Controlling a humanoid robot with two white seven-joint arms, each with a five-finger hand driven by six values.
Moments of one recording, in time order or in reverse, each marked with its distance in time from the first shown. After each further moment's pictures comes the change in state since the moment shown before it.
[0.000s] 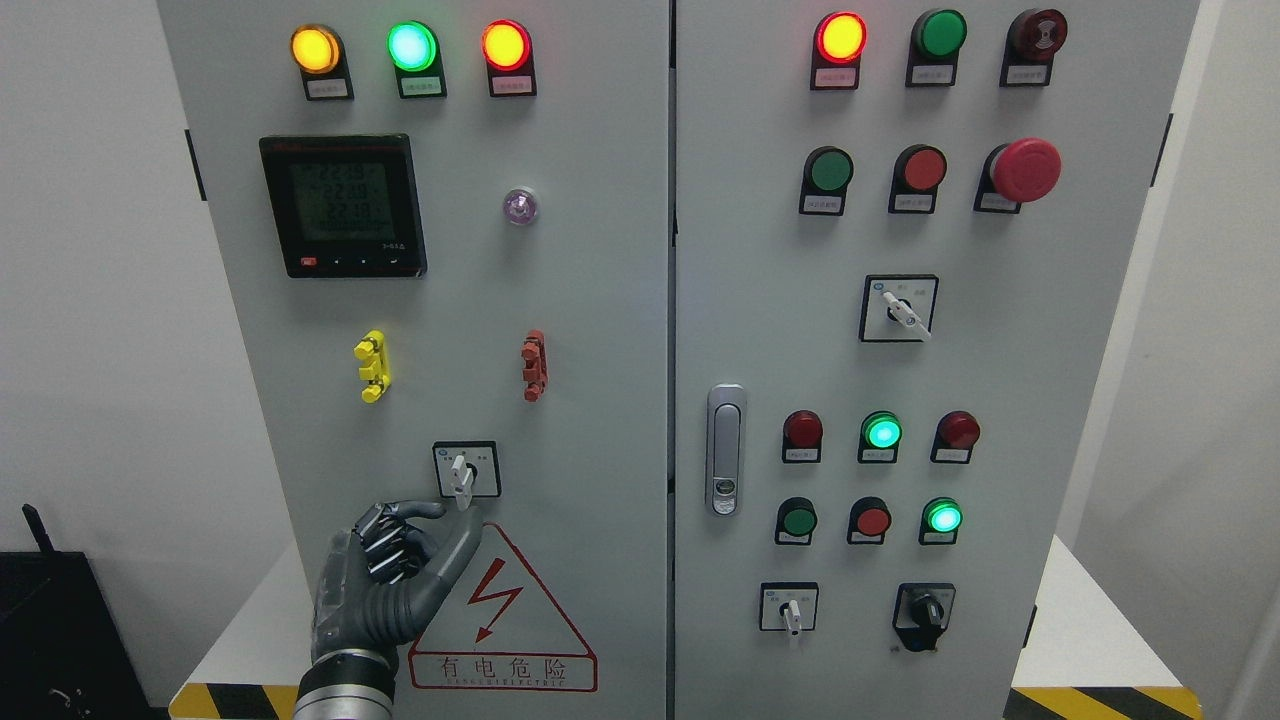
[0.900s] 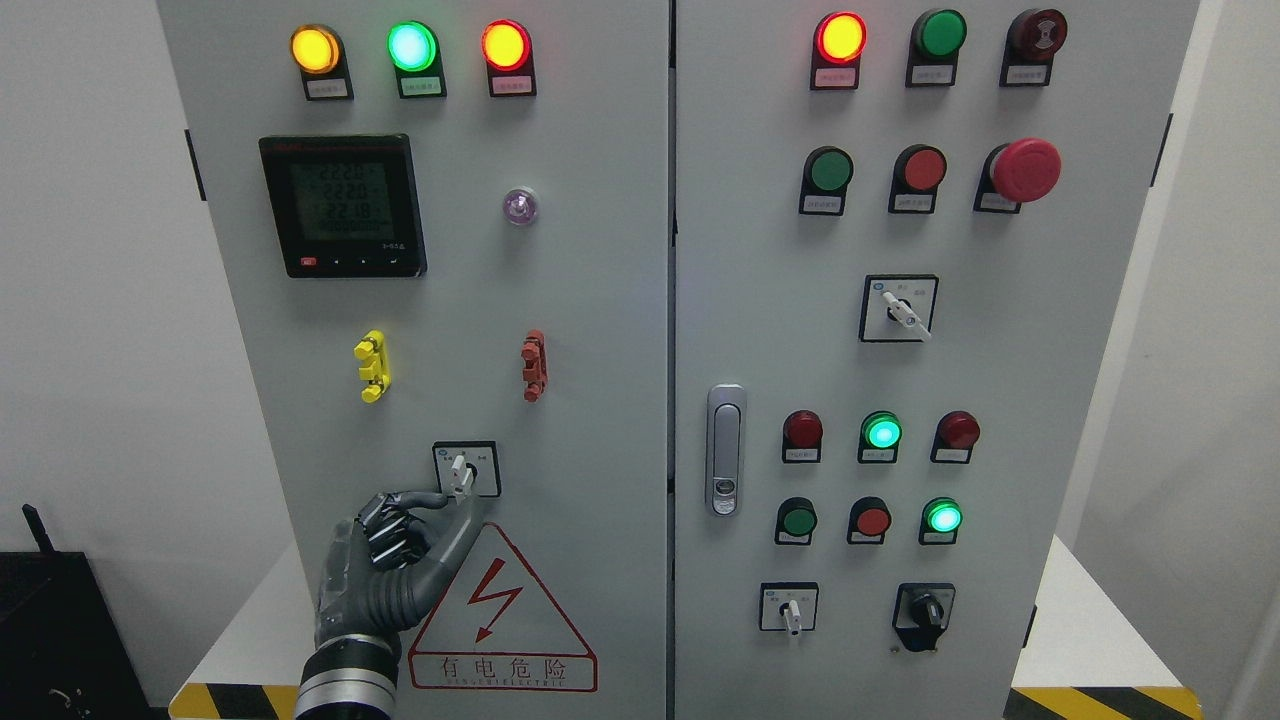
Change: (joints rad) left arm -0.028 -0.005 -0.002 0.018 -0.002 0.025 0.000; right arm 0.000 0.000 0.000 0.000 0.000 0.000 0.000
